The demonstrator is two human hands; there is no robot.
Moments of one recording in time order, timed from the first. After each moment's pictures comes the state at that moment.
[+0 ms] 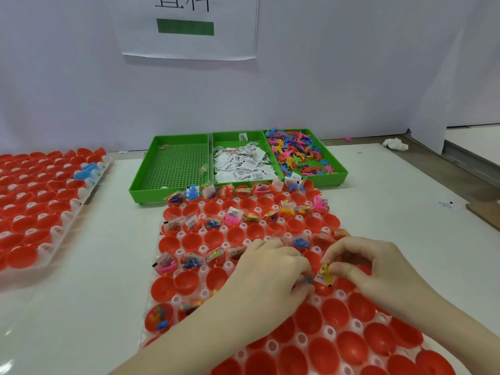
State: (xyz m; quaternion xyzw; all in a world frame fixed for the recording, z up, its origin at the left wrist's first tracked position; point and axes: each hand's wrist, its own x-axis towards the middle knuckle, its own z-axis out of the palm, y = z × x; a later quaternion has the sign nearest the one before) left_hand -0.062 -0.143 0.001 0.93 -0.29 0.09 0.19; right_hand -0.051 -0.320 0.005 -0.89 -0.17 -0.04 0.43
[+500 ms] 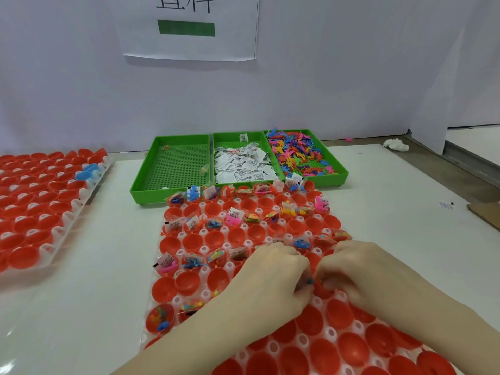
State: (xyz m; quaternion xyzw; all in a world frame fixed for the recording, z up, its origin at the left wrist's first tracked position) left_hand -0.058 -0.146 -0.003 0.93 -0.29 0.07 0.22; right_hand -0.044 -0.315 0.011 -0.95 -0.31 0.03 0.08
